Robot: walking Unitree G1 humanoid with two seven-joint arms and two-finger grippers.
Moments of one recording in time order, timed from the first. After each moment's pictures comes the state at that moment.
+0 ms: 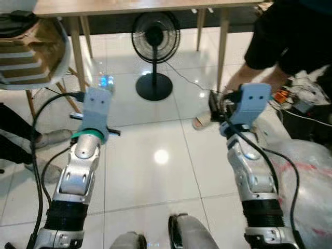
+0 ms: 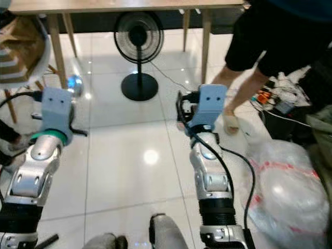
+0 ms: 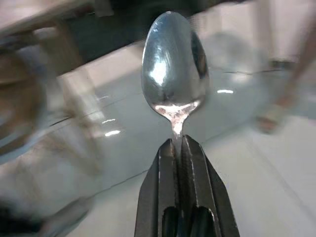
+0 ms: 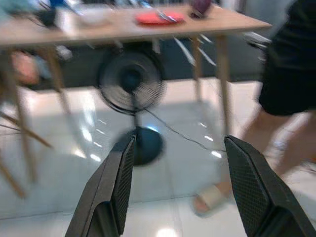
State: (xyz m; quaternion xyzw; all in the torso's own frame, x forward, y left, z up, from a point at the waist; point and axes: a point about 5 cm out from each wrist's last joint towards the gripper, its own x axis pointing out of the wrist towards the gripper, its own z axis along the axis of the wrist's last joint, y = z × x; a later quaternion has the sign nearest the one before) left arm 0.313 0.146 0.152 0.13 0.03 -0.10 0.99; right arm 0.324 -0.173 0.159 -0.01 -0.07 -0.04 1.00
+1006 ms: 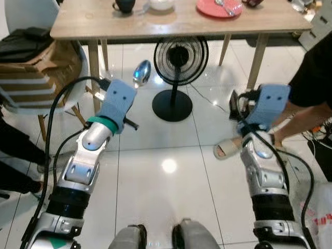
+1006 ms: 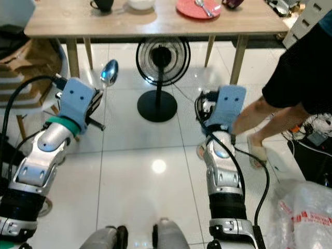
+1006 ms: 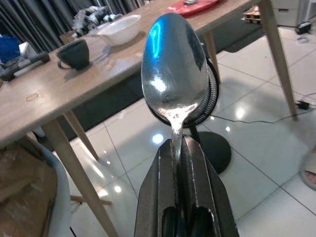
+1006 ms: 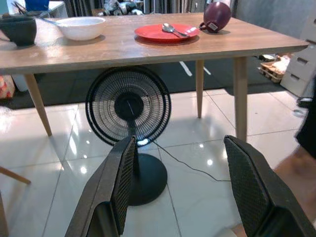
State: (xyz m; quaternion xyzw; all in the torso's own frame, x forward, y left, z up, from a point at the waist) left arm 0.327 0.133 0.181 0.17 -0.08 -0.15 0.97; right arm 0.330 -0.189 0.162 0.00 -0.09 -0.08 0.99
